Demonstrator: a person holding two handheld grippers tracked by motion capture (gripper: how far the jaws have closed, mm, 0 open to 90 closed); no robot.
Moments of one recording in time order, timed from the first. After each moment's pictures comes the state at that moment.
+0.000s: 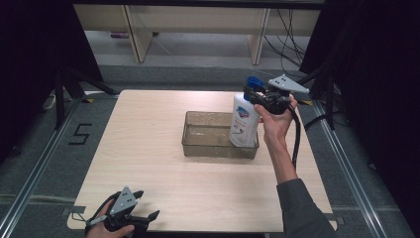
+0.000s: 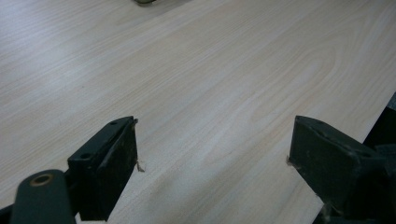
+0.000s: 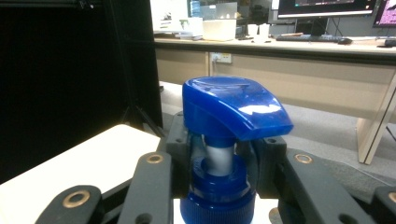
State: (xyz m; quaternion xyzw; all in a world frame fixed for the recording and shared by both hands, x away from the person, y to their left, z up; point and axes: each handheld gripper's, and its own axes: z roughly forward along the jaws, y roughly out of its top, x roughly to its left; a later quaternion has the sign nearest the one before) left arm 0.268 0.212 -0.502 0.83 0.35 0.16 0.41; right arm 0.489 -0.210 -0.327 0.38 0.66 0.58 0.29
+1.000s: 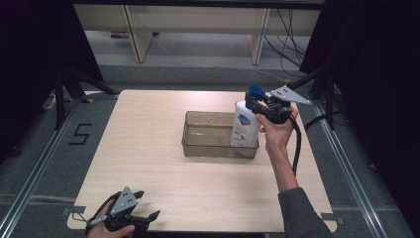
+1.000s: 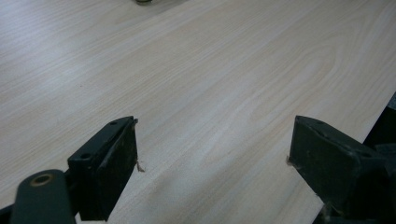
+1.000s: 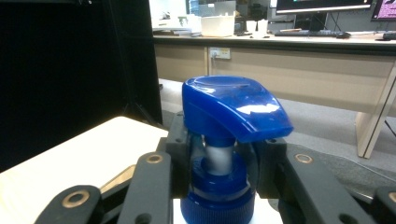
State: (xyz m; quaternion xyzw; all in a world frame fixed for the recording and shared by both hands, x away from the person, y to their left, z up) left arm 0.267 0.210 -0.504 0.82 0.35 0.16 0.42; right arm 0.477 -0.217 -0.352 0.39 0.66 0.58 0.28
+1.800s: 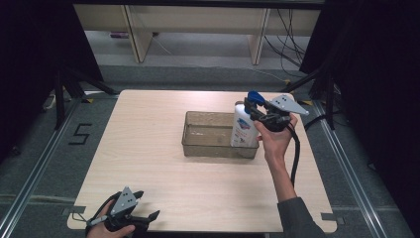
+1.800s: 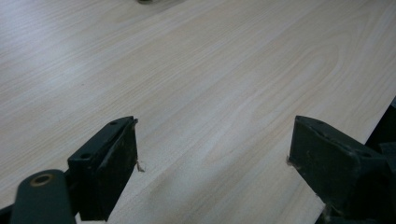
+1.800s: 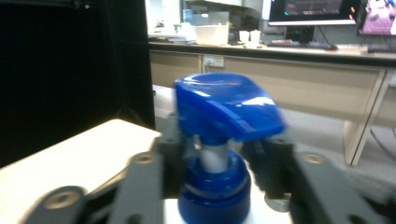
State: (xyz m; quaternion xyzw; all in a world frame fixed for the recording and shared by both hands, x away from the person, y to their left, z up) left arm 0.267 0.211 -0.504 0.82 0.35 0.16 0.41; right arm 0.456 -0.212 -0.359 0.38 0.65 0.58 0.31
